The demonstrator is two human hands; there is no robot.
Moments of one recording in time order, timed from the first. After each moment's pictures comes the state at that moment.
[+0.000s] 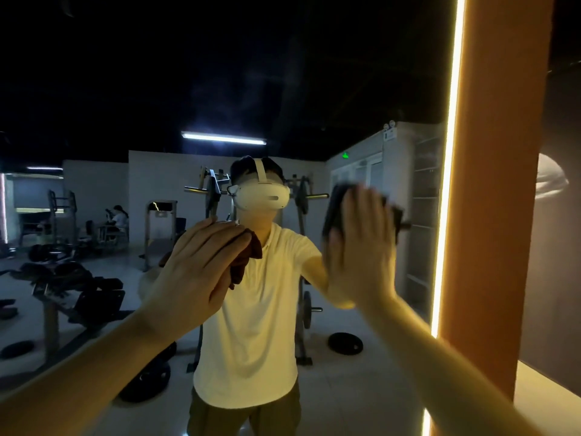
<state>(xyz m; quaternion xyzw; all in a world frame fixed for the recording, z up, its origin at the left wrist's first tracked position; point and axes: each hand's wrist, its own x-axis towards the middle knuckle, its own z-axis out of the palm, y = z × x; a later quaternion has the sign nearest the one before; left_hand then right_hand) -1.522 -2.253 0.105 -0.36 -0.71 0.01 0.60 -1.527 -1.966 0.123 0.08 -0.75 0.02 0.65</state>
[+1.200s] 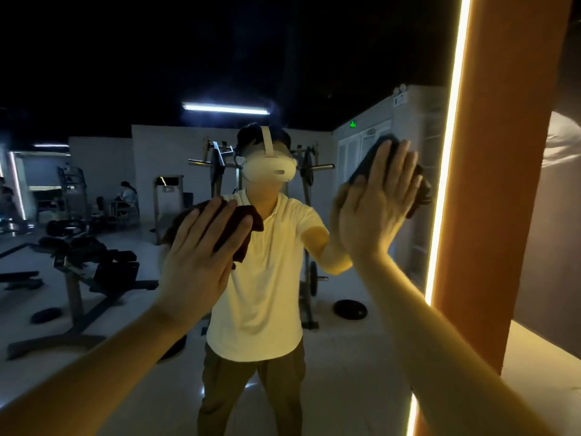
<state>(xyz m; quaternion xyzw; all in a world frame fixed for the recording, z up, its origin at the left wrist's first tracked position) -1.519 -2.241 0.056 -0.25 -0.73 0.05 0.63 -1.533 -1.962 0.128 -0.04 -0.68 0.19 0.70</state>
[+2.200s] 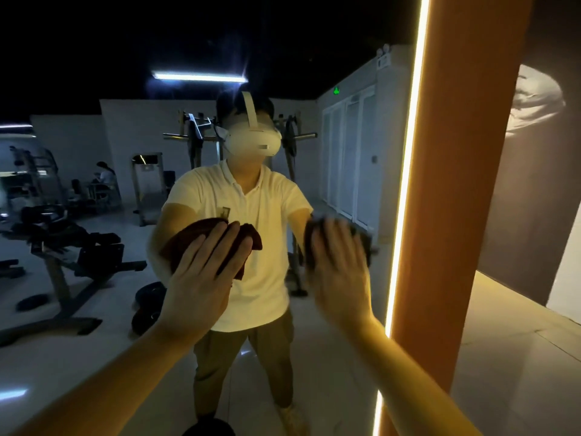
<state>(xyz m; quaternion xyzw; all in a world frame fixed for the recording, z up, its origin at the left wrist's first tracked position) -1.521 -2.204 -0.033 -0.28 -0.74 0.07 0.61 -1.514 -1.929 -0.055 0.15 -0.77 0.02 0.62</state>
